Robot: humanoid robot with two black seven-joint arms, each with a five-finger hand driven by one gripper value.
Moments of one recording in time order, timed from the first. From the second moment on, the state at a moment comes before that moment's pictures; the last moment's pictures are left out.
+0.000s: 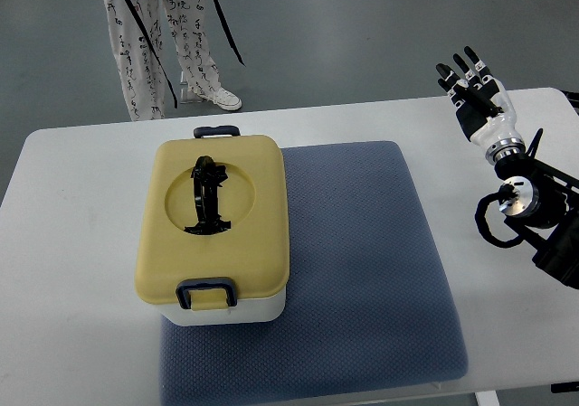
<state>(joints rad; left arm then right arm) 0.03 0.00 -0.07 -0.17 -0.05 0.16 0.12 0.73 -0.29 0.60 0.68 0.15 0.12 0.53</state>
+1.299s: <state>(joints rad) 0.03 0.00 -0.08 -0.16 -0.06 0.16 0.12 0.74 -0.28 0.60 0.68 0.15 0.12 0.53</state>
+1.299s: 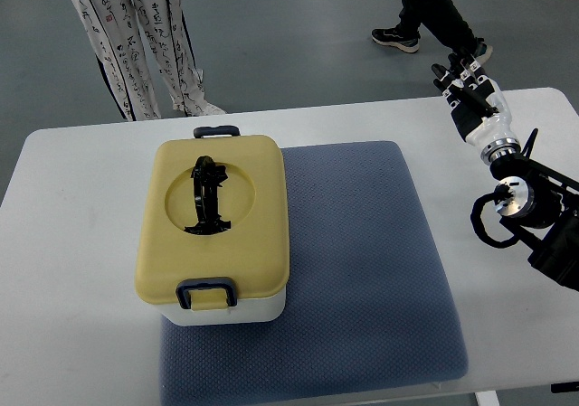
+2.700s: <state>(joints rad) 0.03 0.00 -0.08 -0.16 -0.06 0.16 0.12 1.15 -0.44 0.54 0.90 -1.05 0.32 0.52</state>
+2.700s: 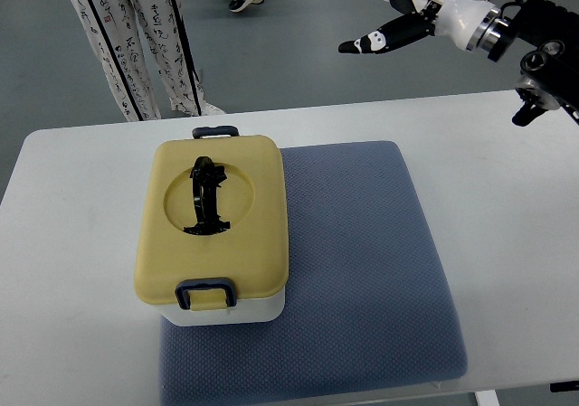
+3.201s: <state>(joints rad) 0.03 0.00 -0.08 -0.16 -0.06 0.16 0.12 1.48 -0.33 0.24 1.07 -1.38 0.40 0.55</state>
